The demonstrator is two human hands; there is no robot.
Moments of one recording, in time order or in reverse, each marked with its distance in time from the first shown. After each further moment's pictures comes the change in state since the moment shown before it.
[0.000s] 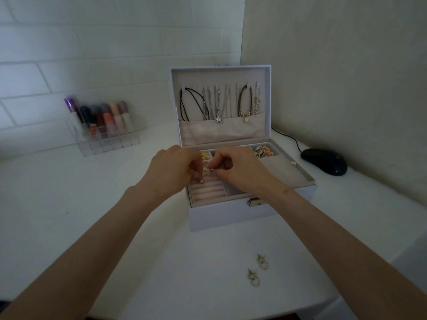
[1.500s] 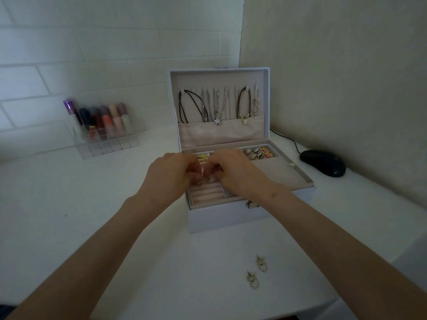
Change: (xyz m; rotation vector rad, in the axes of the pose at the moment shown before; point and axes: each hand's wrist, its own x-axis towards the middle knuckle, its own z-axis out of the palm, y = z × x) left_hand -0.008 0.003 0.003 -0.120 0.047 -0.080; right_hand 0.004 -0.009 0.003 -0.363 -0.104 -0.110
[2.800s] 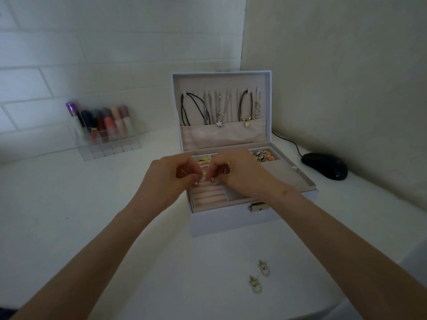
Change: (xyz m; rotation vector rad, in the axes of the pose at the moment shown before) left_hand -0.015 -0.007 -0.005 -0.481 0.058 -0.038; right_hand -0.001 0.003 -0.008 0.193 -0.037 0.022
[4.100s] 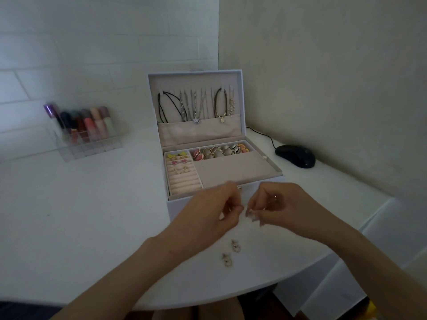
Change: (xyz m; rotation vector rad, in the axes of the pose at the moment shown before) left_hand -0.058 0.050 0.071 0.084 -0.253 0.437; right_hand -0.143 0.017 -0.038 0.362 0.041 0.237
